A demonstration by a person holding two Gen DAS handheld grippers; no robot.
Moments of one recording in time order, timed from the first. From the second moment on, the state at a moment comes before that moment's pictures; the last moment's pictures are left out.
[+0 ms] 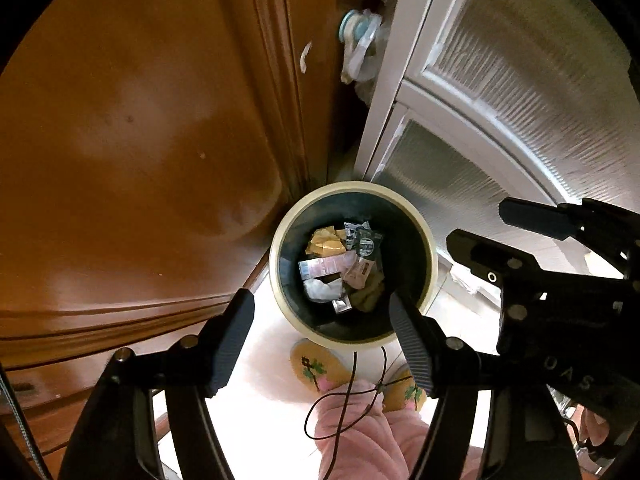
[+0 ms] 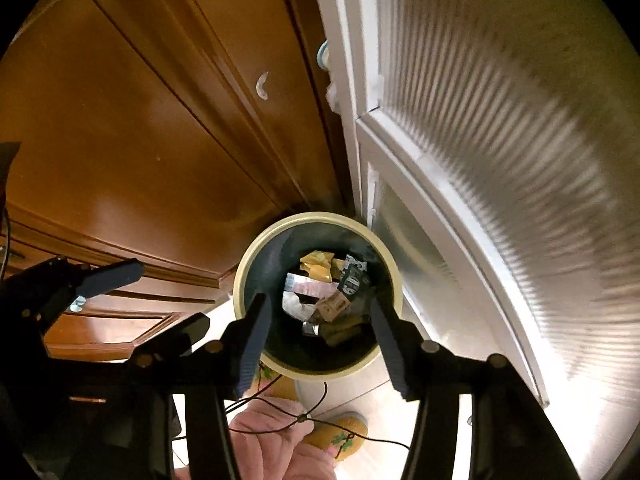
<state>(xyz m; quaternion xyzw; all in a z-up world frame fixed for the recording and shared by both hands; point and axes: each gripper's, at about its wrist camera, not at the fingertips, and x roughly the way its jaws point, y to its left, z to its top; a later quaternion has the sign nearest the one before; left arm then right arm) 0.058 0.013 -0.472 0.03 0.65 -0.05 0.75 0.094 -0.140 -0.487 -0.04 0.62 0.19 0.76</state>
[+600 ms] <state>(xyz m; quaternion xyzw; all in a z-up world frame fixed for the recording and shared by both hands) 0.036 0.011 -0.286 0.01 0.63 -0.06 0.78 0.062 -0.157 -0.307 -0.07 0.57 0.16 0.80</state>
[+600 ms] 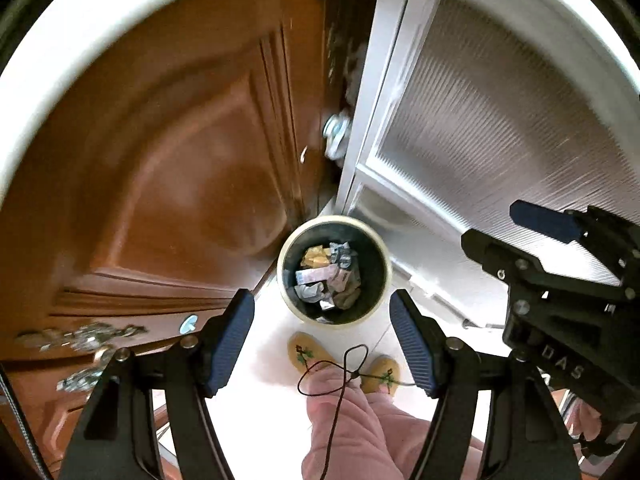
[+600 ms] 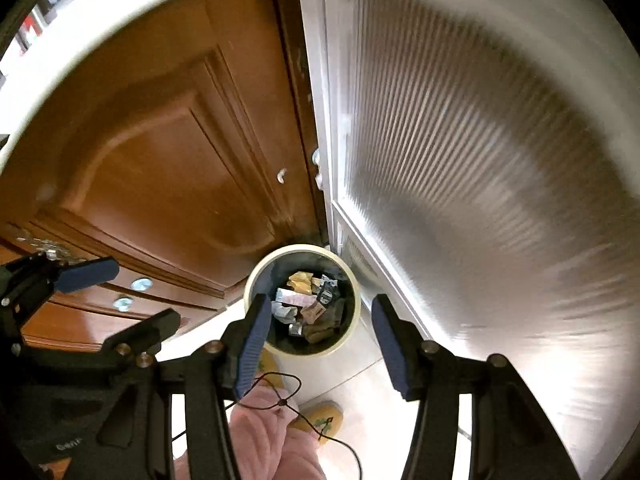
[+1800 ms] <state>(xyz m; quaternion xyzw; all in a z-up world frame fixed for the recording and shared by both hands) 0.174 -0.023 -0.015 0.12 0.47 -0.18 0.86 0.150 -0.242 -0.030 -0.04 0.43 0.01 0.90</state>
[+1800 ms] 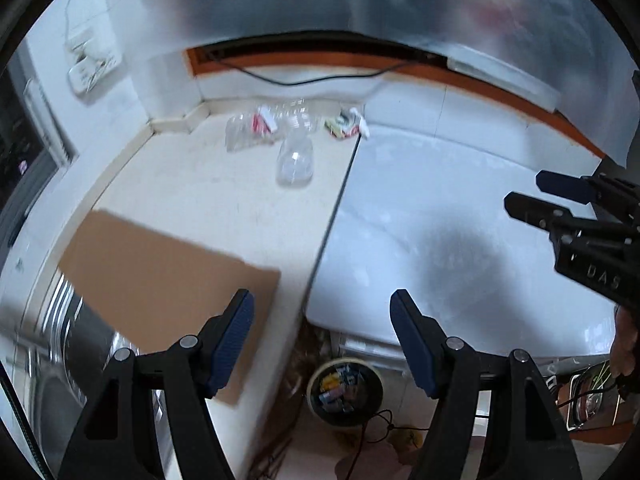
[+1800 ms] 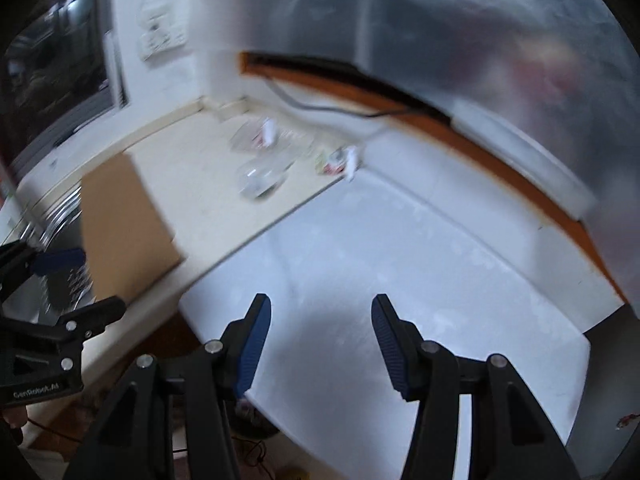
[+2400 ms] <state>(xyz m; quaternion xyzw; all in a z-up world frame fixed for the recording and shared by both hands) 0.318 -0.025 -0.022 0.07 0.48 -0.19 0.85 0.270 -0.267 -0.011 -0.03 0.45 -0.03 0.89</state>
